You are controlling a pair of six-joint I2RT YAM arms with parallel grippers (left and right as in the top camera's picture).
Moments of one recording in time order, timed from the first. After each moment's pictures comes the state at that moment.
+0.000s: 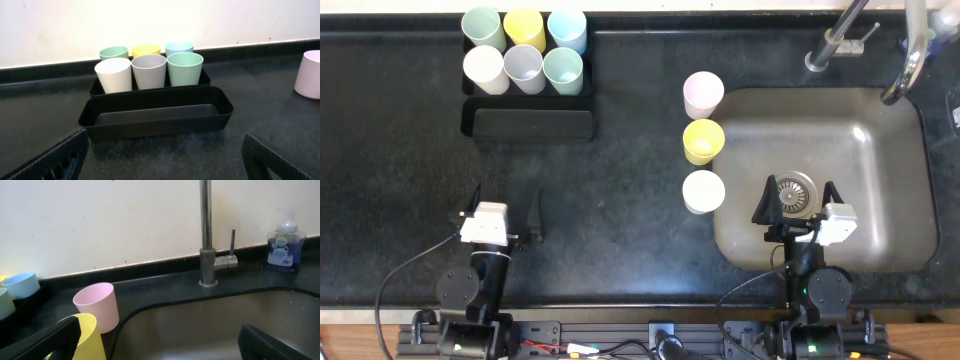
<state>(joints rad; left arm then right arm) -0.08 0.01 0.01 -0.08 0.03 0.06 0.05 0.01 0.02 -0.01 0.09 0.19</state>
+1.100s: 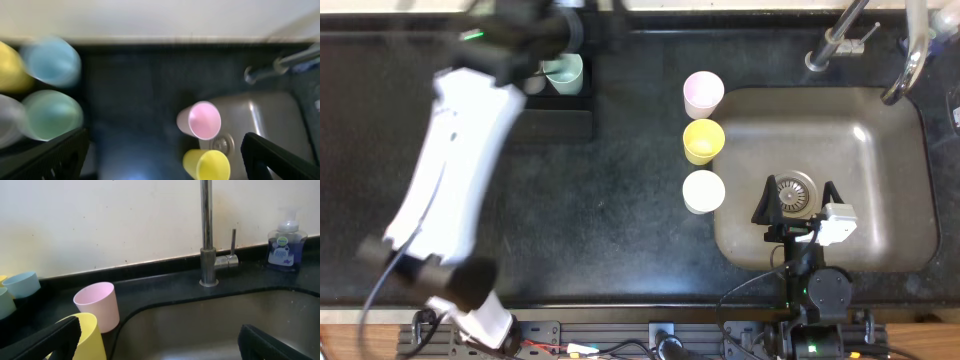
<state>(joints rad) -0.38 1.87 2.08 -0.98 0.14 -0.38 0.05 0.01 0.02 -0.01 0.09 0.19</state>
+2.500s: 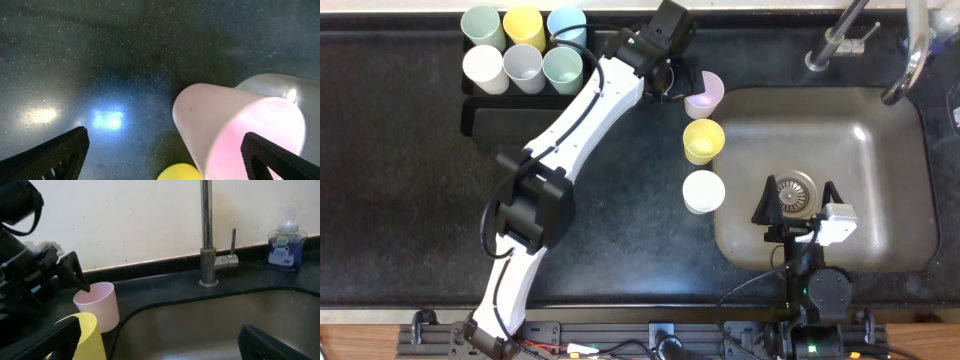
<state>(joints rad) -0.57 2.34 2.18 -1.00 0.08 -0.80 0.05 0.01 0.02 -0.01 0.09 0.19</state>
